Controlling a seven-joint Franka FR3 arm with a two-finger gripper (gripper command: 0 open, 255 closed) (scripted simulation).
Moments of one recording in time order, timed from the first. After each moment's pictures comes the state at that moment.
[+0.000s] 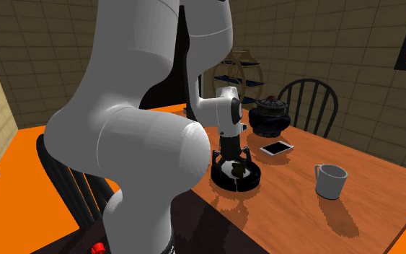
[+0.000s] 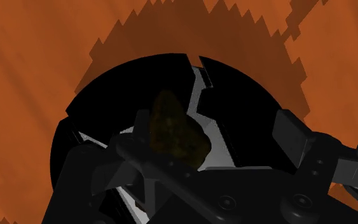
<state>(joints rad) 0.52 0.38 -0.15 -2.41 -0.25 2.65 -0.30</state>
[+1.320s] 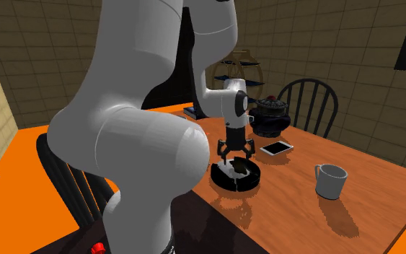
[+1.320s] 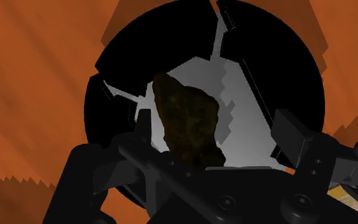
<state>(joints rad) 0.46 0.39 -0.11 -2.29 -0.14 2.60 -0.34</state>
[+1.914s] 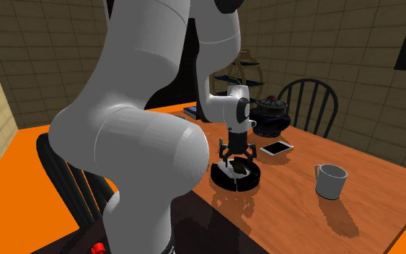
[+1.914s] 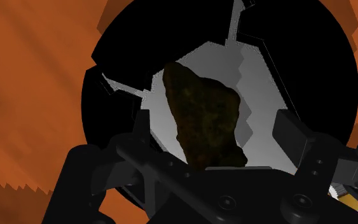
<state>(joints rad) 0.44 0.47 -0.09 -2.24 -0.09 2.65 -0.35</state>
